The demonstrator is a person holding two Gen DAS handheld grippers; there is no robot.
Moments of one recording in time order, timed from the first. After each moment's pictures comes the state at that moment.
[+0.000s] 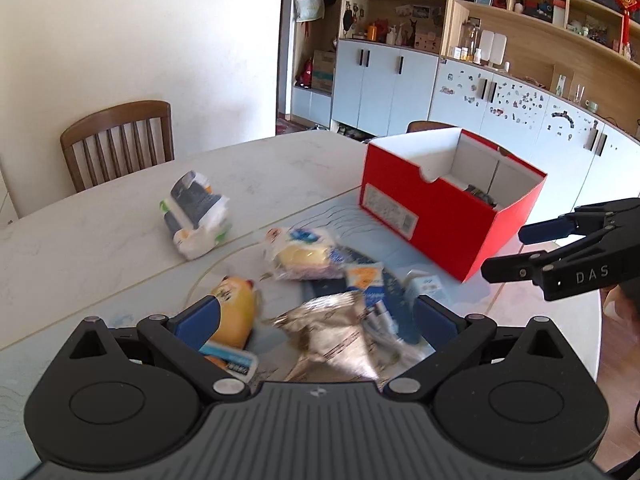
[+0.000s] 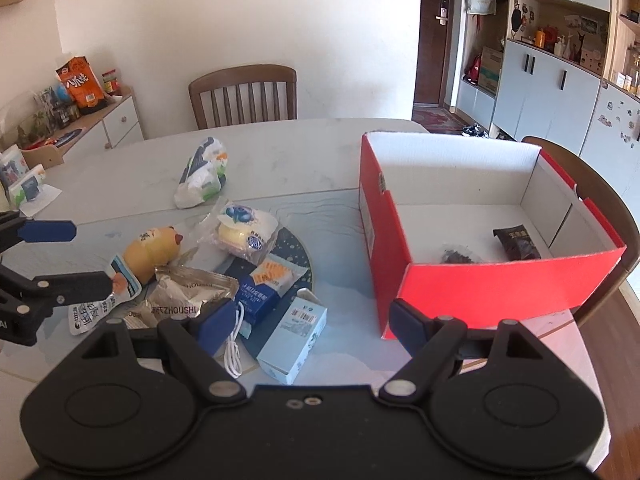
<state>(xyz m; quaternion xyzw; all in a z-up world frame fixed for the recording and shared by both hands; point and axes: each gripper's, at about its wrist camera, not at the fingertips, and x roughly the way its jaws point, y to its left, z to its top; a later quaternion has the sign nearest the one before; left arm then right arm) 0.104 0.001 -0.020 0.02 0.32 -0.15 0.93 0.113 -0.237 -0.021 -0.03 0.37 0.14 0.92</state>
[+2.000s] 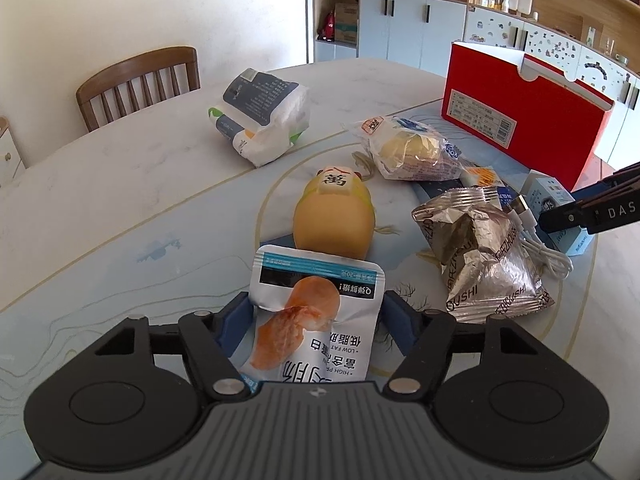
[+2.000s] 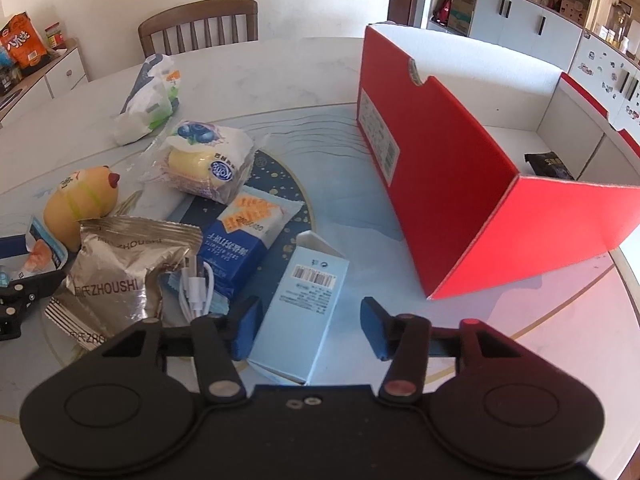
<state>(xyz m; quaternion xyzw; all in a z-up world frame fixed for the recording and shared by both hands) 0.146 0.063 -0.114 0.06 0.38 -0.12 0.91 0.162 -0.194 -0.102 -0.03 0.46 0.07 0.89</state>
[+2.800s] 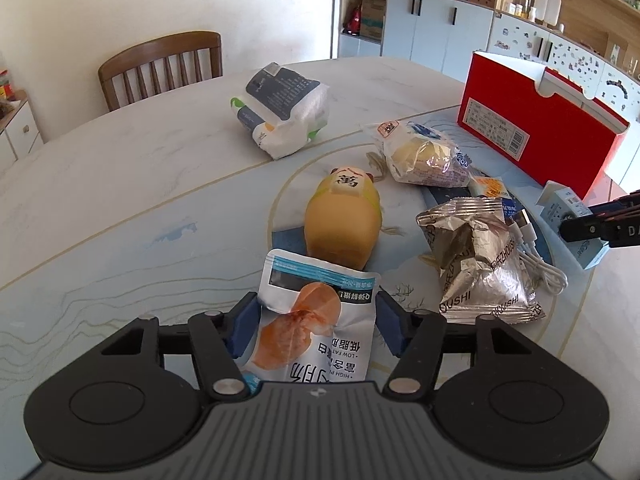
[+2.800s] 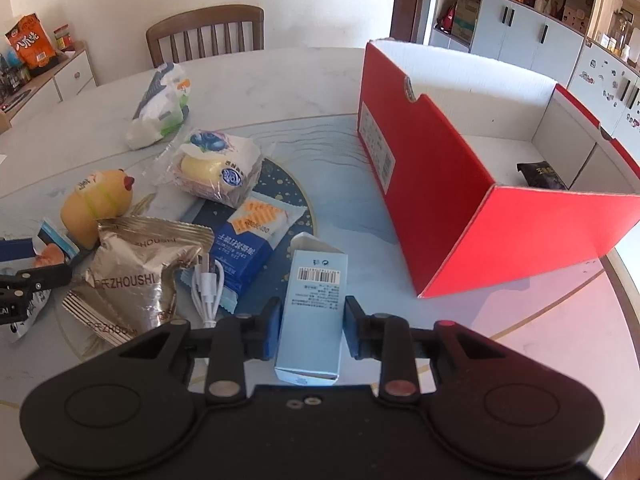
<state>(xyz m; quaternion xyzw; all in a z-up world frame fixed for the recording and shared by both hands) 0.137 0.065 -0.103 0.03 0.40 -0.09 0.91 0.148 -0.198 -0.087 -0.04 0.45 0.08 0.89</state>
